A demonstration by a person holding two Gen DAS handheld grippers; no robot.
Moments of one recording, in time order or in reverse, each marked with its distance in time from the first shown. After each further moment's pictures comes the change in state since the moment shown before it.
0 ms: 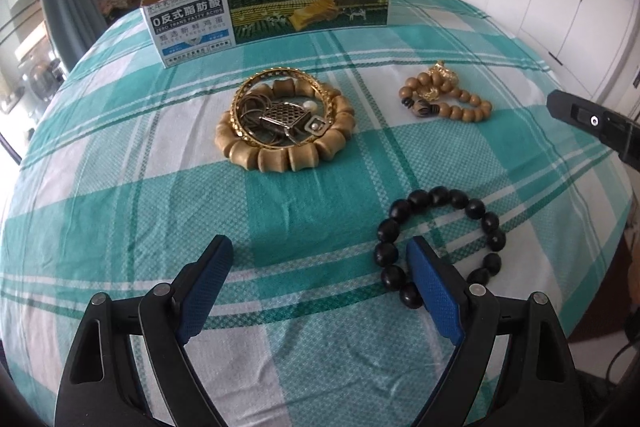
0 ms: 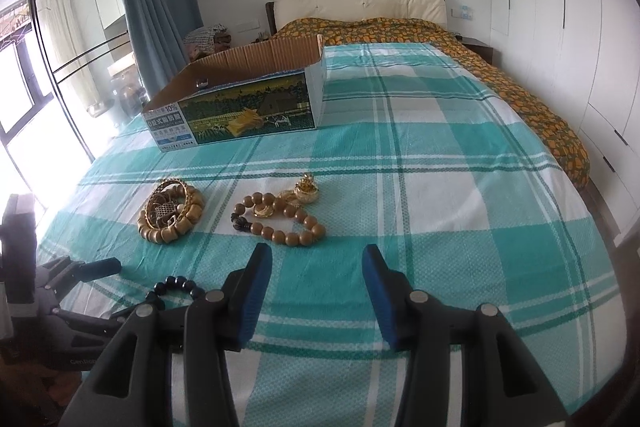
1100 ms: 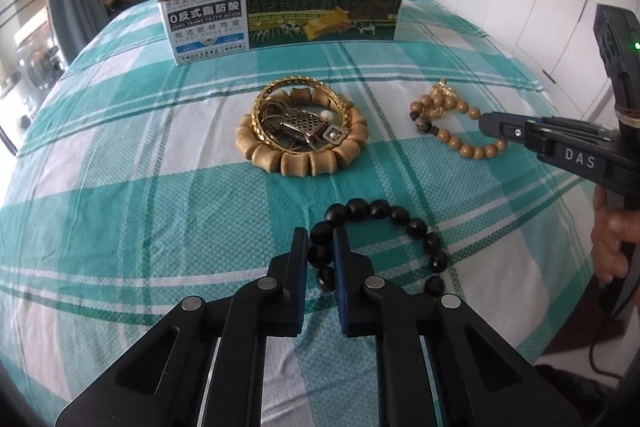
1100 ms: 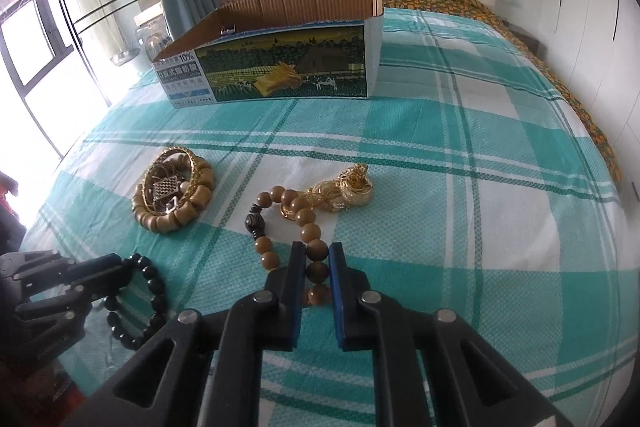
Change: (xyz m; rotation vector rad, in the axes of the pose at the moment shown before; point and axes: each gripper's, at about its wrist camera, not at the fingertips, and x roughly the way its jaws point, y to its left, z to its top) left arm -0.011 0.020 0.002 -0.063 -0.023 -0.074; right arm 0.045 0.023 0.015 -0.085 0.145 0.095
